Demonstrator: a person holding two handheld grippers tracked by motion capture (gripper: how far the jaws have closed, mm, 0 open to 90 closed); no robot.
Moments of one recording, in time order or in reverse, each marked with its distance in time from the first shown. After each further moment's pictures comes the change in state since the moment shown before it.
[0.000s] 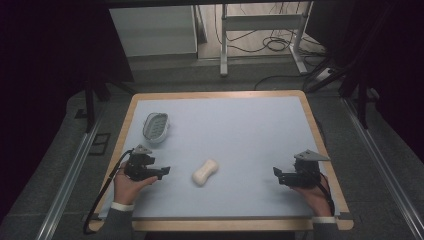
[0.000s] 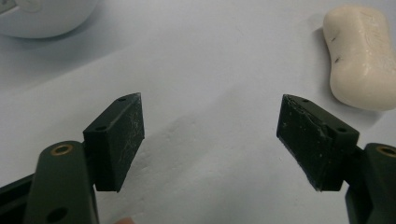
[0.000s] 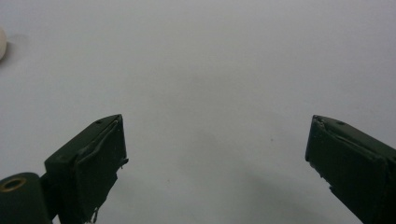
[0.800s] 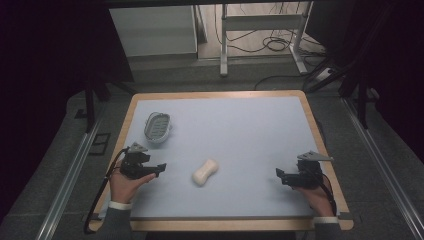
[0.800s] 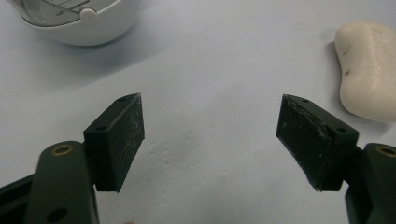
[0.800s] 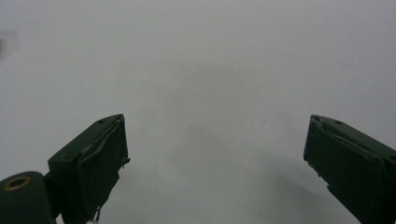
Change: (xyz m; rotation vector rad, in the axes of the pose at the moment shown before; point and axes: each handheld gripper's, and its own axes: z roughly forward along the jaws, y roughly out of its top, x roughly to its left) left arm 0.001 0.004 -0.012 -0.017 0.067 -0.024; right arm -0.011 -0.008 0.003 0.032 0.019 0.058
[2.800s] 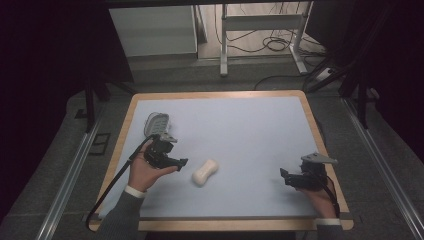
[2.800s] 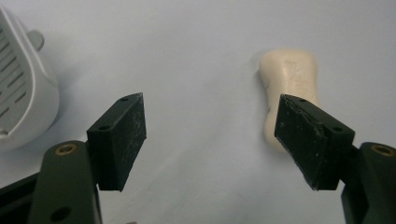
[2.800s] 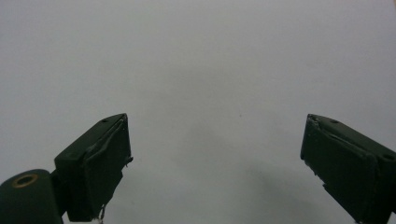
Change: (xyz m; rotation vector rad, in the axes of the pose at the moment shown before) left arm -0.064 0.066 0.008 0.106 -0.042 0.232; right arm 0.000 -0.001 -0.012 -0.011 -0.069 -0.010
